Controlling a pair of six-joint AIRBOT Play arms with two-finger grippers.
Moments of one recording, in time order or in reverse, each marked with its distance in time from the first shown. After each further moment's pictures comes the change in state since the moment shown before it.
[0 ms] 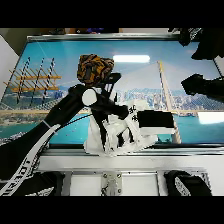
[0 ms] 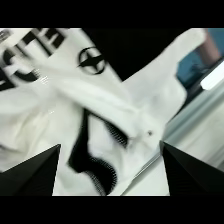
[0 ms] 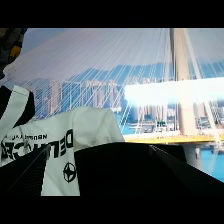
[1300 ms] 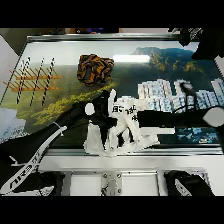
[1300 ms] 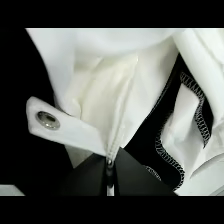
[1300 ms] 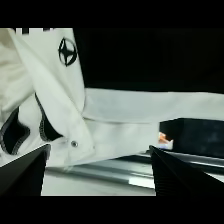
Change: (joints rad) left arm 0.071 -0.089 -0.239 -0.122 0.135 0.045; right arm 0.181 -0.012 -0.401 0.076 0.105 -0.008
